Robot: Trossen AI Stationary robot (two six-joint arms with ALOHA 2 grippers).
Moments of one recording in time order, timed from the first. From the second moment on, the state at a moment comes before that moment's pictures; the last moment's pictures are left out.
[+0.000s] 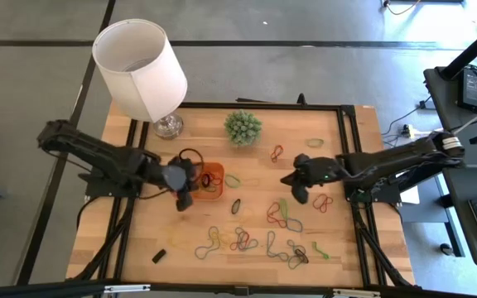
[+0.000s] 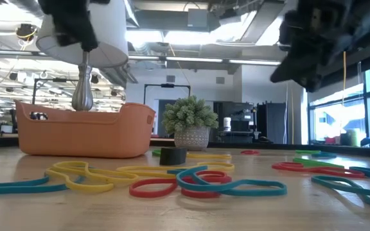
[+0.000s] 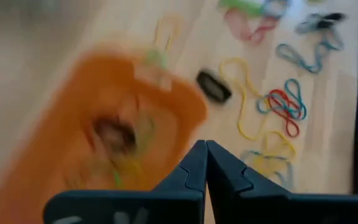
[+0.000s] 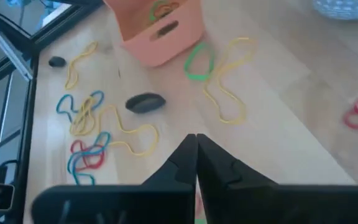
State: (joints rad) left arm -0.31 1.15 0.94 -0.73 -0.22 -0.77; right arm 0.15 1.02 0.52 -0.11 0.15 0.65
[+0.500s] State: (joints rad) left arm -0.63 1.43 1.05 -0.90 -0.16 -1.79; right arm 0.15 0.85 0.43 -0.10 0.15 0.49
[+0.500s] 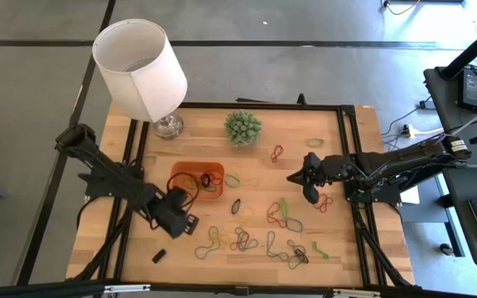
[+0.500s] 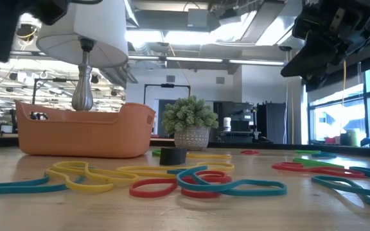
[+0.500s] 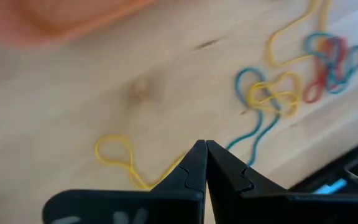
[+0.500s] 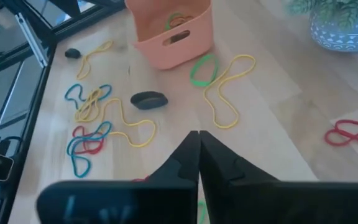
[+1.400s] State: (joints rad) left arm -0.71 1.80 1.05 -0.92 0.18 -1.91; right arm 0.15 0.85 0.43 -0.10 0.14 0.49
